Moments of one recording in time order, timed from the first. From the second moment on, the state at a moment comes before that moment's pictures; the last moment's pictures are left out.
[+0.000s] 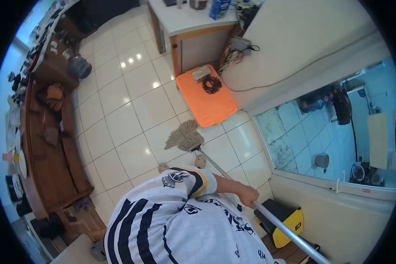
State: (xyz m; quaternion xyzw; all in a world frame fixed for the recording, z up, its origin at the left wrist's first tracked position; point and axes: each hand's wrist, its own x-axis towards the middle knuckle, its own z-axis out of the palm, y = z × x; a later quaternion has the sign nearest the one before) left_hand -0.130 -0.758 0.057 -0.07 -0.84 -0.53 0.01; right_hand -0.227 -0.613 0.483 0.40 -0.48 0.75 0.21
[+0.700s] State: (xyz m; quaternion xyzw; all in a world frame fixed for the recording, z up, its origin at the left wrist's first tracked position) left_hand 0.097 -0.979 -0.091 0.67 -0.71 -0.21 -0.09; right_hand -0.172 -0.820 0.143 0.30 -0.44 0.72 -0.45
